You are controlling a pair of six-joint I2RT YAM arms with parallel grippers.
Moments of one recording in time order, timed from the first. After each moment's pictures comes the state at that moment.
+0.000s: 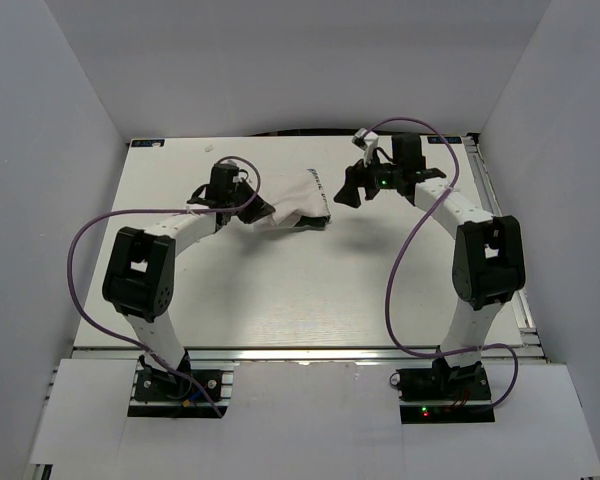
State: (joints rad) left arm -0.30 1.79 1.15 -0.05 0.24 -0.95; right arm 0.26 1.85 1.41 -0.19 -0.78 -0.25
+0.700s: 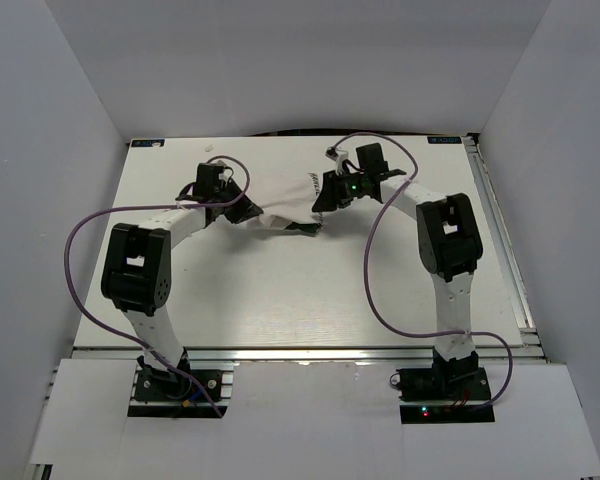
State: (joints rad) left arm -0.20 1.82 1.17 -0.11 0.32 -0.83; right arm 0.35 2.19 1.62 -0.21 -0.81 0.02
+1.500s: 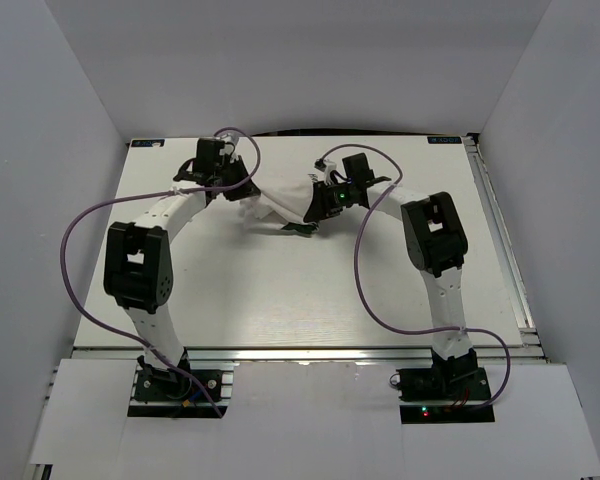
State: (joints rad) left arm -0.21 1.84 1.41 -0.27 0.31 -0.48; right arm 0.40 2.30 1.66 -0.19 -0.81 0.08
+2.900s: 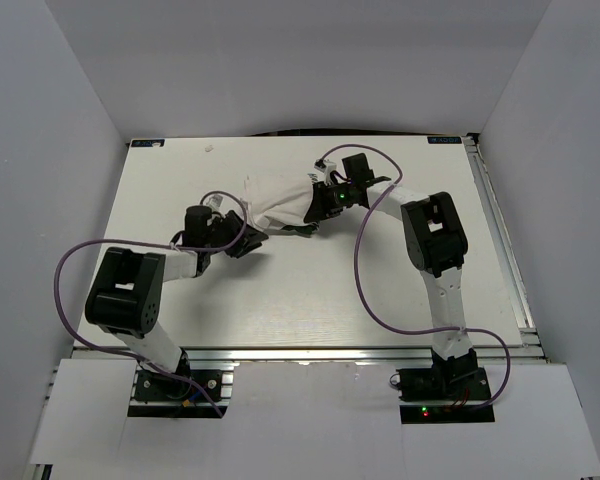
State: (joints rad) left arm -0.18 1.65 0.70 0.36 0.54 -0.87; right arm 0.41 2.30 1.66 -0.20 -0.80 0.07
